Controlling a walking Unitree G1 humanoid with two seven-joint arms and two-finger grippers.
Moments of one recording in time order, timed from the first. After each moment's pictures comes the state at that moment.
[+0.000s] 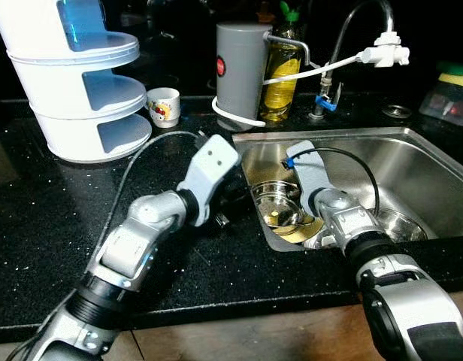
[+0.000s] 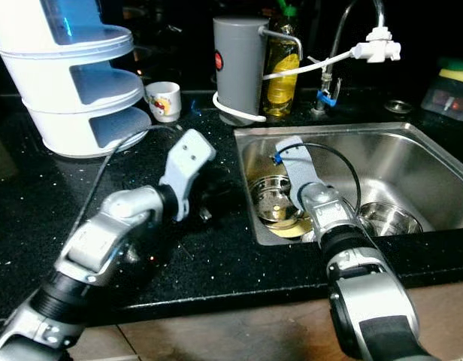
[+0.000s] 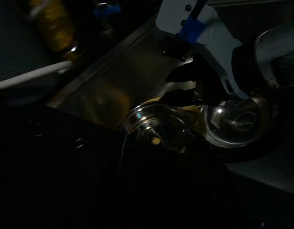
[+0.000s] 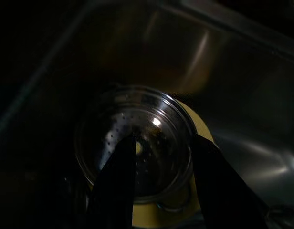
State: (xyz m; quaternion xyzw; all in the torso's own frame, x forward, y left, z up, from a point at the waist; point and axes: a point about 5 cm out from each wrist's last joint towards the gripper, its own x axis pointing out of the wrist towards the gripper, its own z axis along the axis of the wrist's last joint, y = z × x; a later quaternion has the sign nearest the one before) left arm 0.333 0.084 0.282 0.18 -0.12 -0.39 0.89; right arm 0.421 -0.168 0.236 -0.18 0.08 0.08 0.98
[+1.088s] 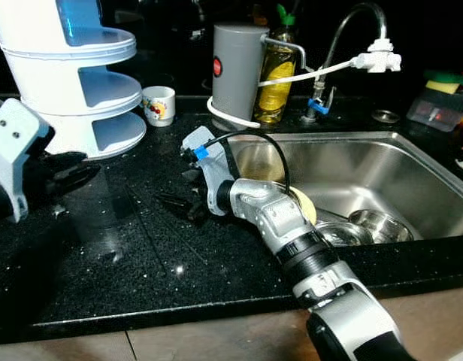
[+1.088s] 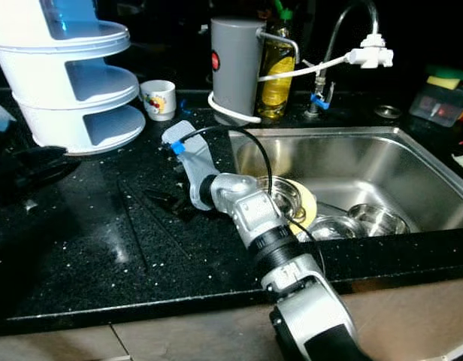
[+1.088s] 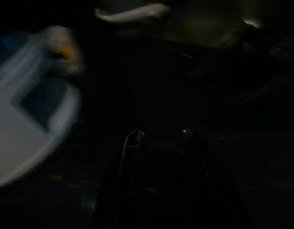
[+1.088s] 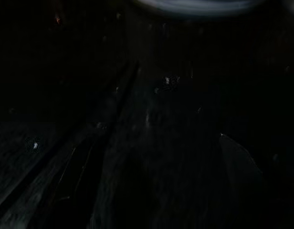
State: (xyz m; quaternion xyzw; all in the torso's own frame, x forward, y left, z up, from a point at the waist) left arm 0.255 0.269 0.318 0.23 -0.05 -0.28 0.93; right arm 0.370 -0.010 0.270 -0.11 0.07 0.46 0.88
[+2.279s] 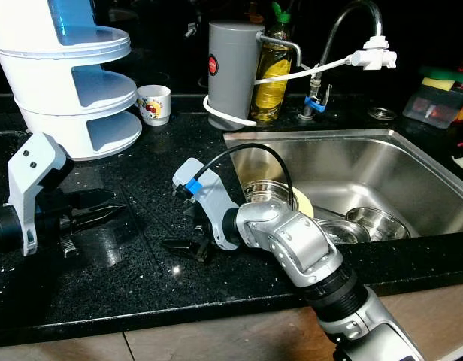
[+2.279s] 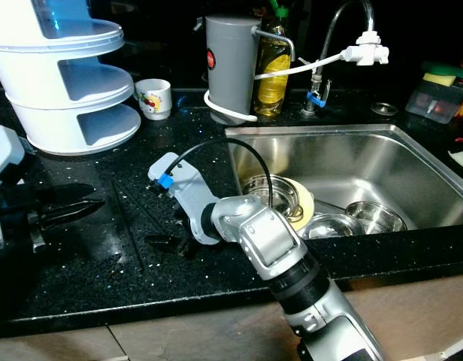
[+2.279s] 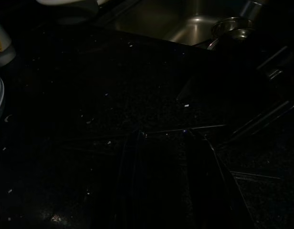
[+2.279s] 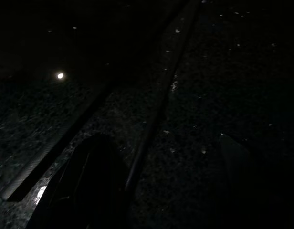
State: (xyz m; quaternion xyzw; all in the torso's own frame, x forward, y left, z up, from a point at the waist) left arm 0.252 0.251 0.300 0.19 -0.01 -0.35 0.92; right arm 0.322 -0.011 0.253 -0.17 0.13 0.48 0.85
